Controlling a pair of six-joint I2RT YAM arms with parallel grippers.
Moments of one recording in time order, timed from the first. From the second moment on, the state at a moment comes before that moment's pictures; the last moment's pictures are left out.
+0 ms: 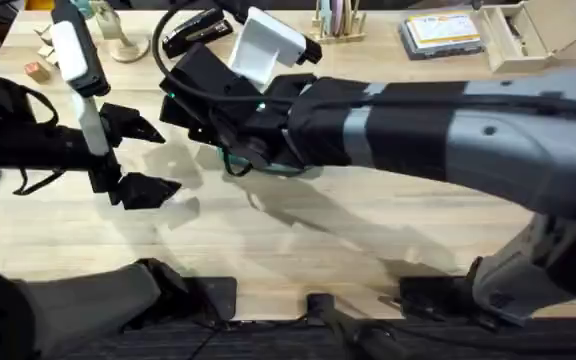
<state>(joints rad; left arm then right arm) 0.63 1.42 0.94 -1.22 0.69 1.73 1.03 1.93 1.41 -0.30 0.25 1.16</state>
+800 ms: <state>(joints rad) 0.63 1.42 0.94 -1.22 0.69 1.73 1.02 2.00 1.41 -0.27 0.32 1.16</state>
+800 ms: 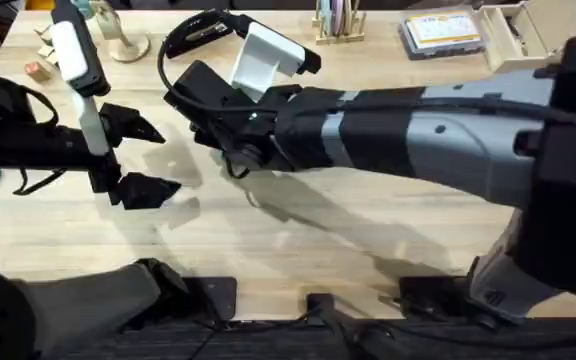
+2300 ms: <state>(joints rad) 0.63 1.42 0.94 -1.21 0.83 1.73 0.99 1.83 1.41 -0.34 0.18 1.09</state>
